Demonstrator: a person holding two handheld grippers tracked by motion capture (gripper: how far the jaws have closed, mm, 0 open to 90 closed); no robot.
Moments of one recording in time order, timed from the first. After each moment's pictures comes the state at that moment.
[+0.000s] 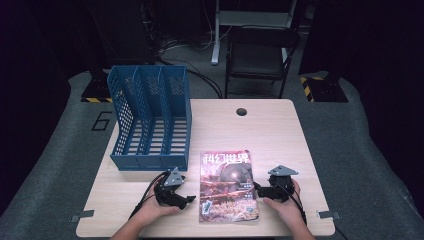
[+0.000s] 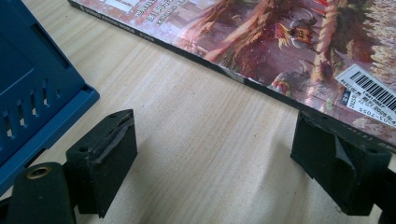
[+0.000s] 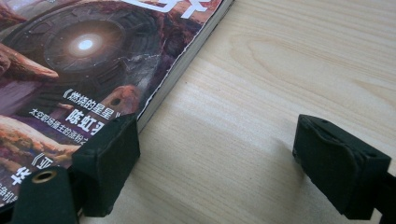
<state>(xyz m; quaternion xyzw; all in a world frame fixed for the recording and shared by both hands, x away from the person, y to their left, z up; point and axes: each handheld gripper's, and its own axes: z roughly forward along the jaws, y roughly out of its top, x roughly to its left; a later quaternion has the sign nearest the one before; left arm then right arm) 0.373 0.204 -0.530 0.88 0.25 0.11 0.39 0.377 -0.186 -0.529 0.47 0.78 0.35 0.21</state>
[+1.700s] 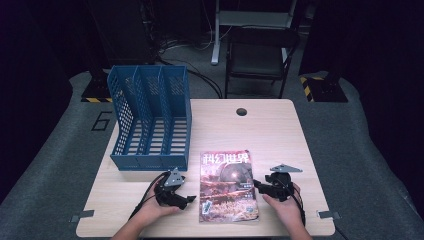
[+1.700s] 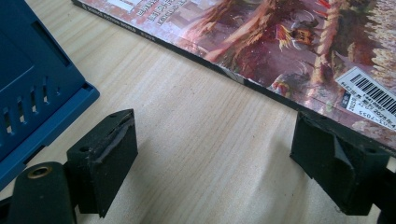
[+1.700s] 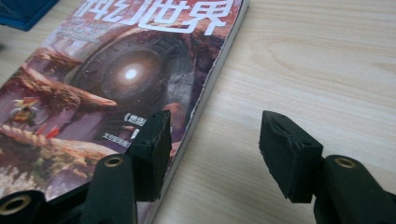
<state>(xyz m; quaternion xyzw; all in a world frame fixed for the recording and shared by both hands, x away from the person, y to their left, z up) 0.371 0.202 -0.530 0.88 0.26 0.11 0.39 0.368 -0.178 -0.506 0.53 0.75 0.38 0.14</state>
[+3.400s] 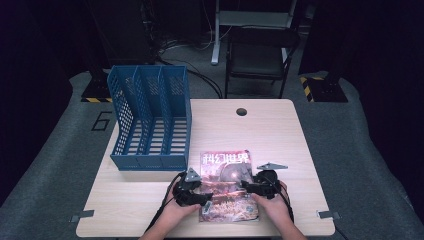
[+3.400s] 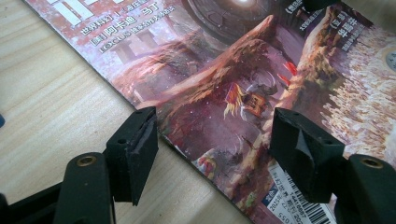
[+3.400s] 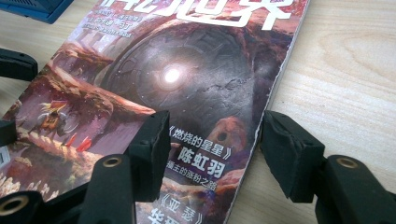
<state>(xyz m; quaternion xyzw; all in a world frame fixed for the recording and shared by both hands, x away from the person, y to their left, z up) 0.362 0.142 -0.518 0.85 0.36 0.08 0.38 0.379 -0.146 -0.515 0.52 0.76 0.37 0.10</state>
